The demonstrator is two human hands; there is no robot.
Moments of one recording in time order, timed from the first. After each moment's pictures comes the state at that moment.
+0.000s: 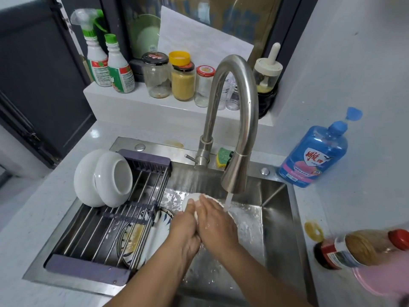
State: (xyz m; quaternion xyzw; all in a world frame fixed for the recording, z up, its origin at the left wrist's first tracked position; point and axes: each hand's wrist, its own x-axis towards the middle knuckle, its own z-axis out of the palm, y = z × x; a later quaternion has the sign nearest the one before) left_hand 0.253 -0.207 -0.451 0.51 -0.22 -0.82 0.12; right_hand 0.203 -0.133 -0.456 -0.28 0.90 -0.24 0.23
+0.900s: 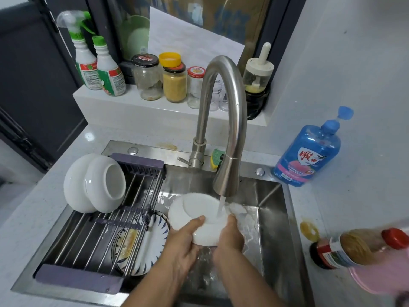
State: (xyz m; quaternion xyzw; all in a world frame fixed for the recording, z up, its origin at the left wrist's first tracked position) left_hand 0.266 -0.189 -0.456 0.46 -0.21 -0.86 0.11; right_hand 0.194 -0.122 -0.485 0.36 0.63 -0.63 0.28
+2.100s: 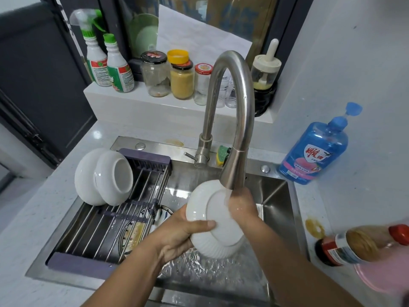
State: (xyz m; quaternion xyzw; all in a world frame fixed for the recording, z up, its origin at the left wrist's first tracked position) left_hand 0.291 -0.222 -0.432 0.29 -0.40 -0.87 -0.05; right_hand 0.140 -0.129 -0.420 -0.04 0.91 -0.30 0.27
